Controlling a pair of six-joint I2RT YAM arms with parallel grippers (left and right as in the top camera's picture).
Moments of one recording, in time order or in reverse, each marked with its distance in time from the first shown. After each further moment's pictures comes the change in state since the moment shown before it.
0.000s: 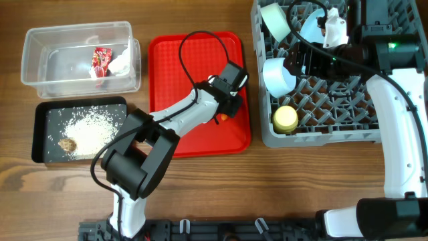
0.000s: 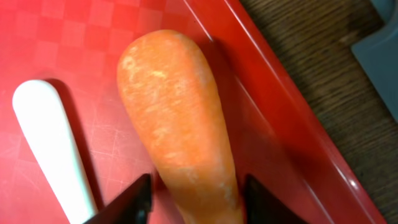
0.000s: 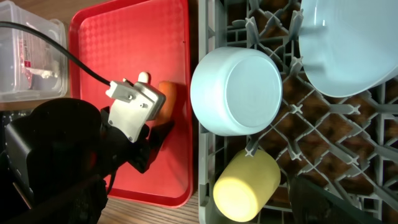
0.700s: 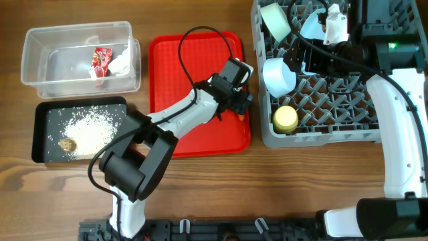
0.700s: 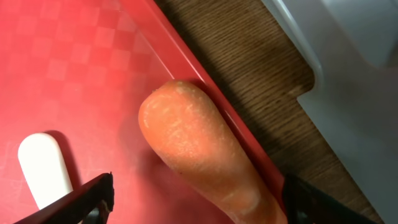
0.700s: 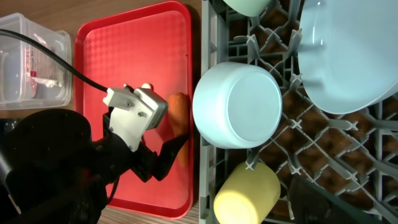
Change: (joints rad) left arm 0.000 -0.017 -0.001 0.100 0.048 0.021; right arm 0.000 0.000 0.000 0.045 0.000 0.002
